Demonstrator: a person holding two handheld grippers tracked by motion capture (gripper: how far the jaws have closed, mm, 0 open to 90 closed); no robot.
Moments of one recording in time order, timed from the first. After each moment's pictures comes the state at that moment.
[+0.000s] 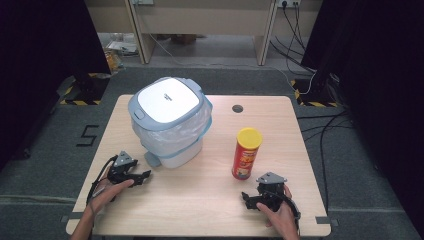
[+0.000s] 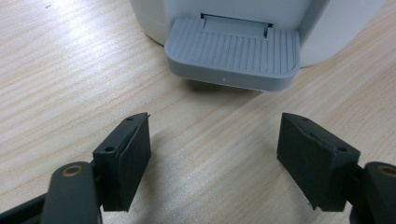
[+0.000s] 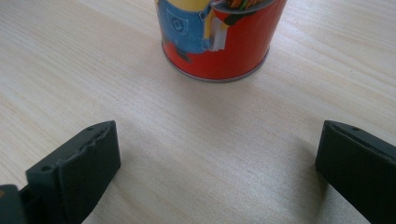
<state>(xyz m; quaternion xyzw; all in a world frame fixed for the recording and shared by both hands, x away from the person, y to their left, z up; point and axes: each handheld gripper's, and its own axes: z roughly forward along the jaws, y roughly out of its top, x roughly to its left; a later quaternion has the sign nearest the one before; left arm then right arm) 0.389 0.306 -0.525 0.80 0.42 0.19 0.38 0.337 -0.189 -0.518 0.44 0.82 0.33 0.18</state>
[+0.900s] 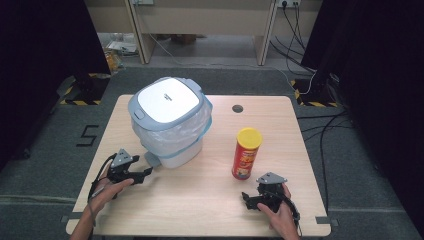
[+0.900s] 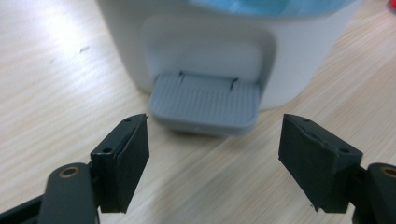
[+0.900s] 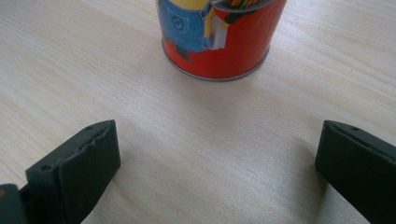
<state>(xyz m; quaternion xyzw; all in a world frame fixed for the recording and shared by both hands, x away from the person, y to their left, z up) 0.383 0.296 -0.504 0.79 0.39 0.21 0.43 0.336 -0.190 -0.519 0.44 0.82 0.33 0.18</state>
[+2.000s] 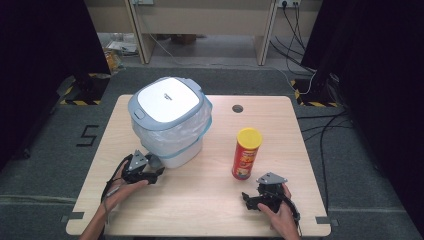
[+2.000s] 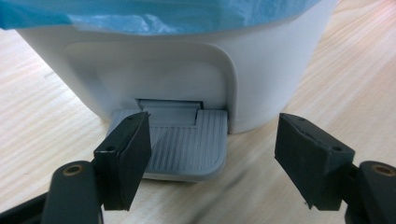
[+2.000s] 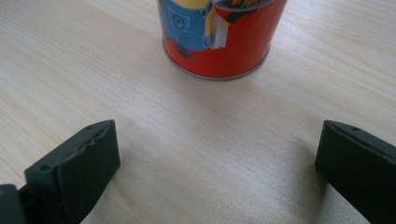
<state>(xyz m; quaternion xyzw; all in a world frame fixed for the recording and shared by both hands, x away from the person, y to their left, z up) 0.388 0.260 -0.516 0.80 0.37 0.23 0.41 0.336 -0.190 -0.519 0.43 0.82 0.33 0.18</state>
